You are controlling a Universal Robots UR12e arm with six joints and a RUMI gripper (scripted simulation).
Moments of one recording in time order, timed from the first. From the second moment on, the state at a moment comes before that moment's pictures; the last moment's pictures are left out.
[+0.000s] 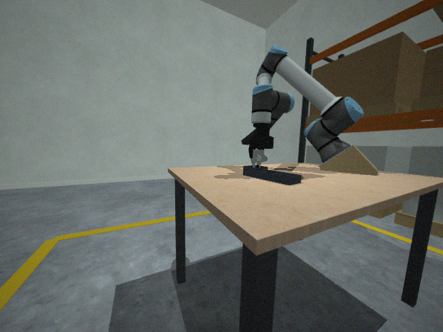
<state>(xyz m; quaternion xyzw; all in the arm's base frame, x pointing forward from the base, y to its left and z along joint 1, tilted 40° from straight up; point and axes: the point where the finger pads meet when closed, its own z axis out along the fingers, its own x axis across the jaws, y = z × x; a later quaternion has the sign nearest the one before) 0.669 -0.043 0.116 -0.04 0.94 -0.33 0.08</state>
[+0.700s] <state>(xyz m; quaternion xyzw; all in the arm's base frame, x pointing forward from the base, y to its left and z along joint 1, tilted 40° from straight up) 0.668 -0.044 0.113 -0.04 0.94 -0.33 0.08</state>
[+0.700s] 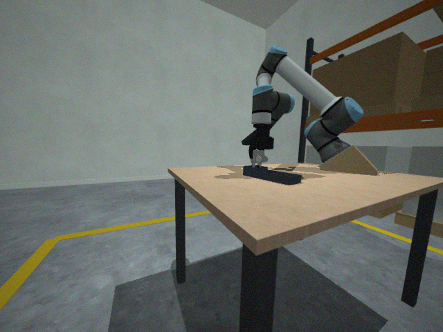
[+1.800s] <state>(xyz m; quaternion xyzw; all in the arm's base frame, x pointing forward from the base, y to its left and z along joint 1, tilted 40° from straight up) 0.665 -0.031 0.130 -0.04 0.94 -0.33 0.08</state>
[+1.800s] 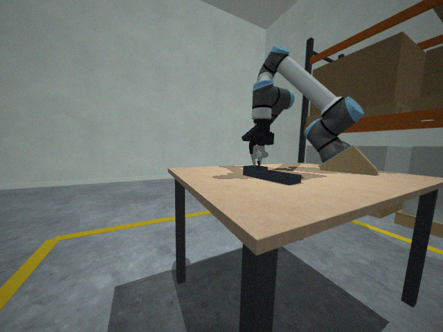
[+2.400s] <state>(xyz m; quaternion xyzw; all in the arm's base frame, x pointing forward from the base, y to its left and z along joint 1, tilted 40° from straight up) 0.656 -0.019 0.148 -0.02 0.94 -0.33 0.08</state>
